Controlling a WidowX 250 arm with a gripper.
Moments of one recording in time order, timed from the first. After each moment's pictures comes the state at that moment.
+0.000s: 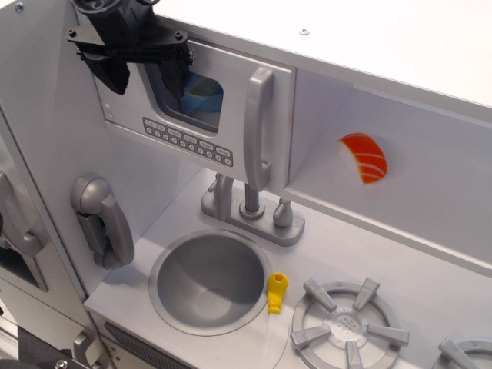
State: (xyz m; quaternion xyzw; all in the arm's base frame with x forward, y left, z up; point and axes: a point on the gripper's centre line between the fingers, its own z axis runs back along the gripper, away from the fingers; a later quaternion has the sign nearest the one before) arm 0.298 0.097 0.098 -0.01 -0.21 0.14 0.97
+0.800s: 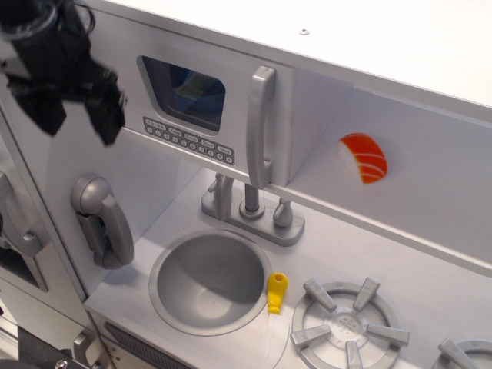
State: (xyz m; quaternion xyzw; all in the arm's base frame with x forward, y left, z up) arm 0.226 0.119 0.084 -0.01 -0.10 0.10 0.99
